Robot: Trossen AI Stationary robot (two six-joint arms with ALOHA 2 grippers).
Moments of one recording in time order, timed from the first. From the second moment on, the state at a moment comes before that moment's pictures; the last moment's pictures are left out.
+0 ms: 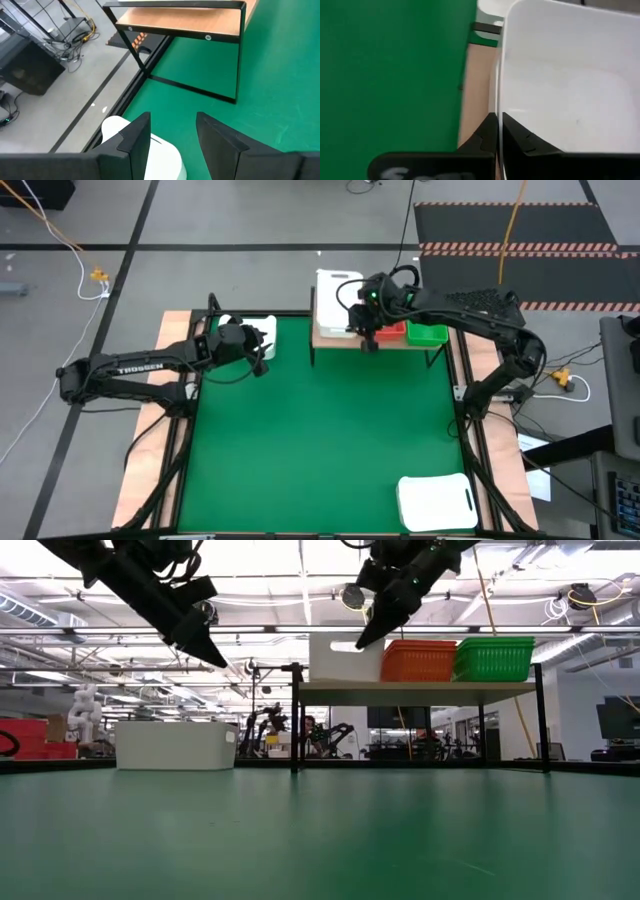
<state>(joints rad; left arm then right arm) 0.36 1.02 0.67 -0.21 -0.30 0.18 -0.50 1.55 1.40 -0.66 -0.23 -0.53</state>
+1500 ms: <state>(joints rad) 0.27 1.02 0.67 -0.21 -0.21 0.06 0.40 1.29 1.03 -0.07 -0.02 -0.22</state>
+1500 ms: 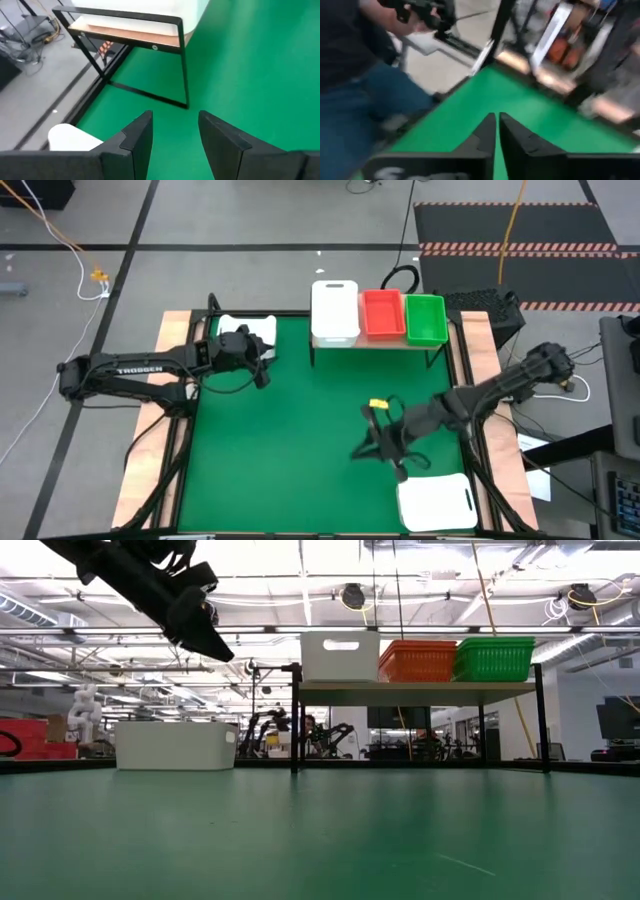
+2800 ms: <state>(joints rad) 0.16 1.01 0.58 -0.21 -0.24 -0.18 0.62 1.33 0.66 -0.40 -0.06 1.14</state>
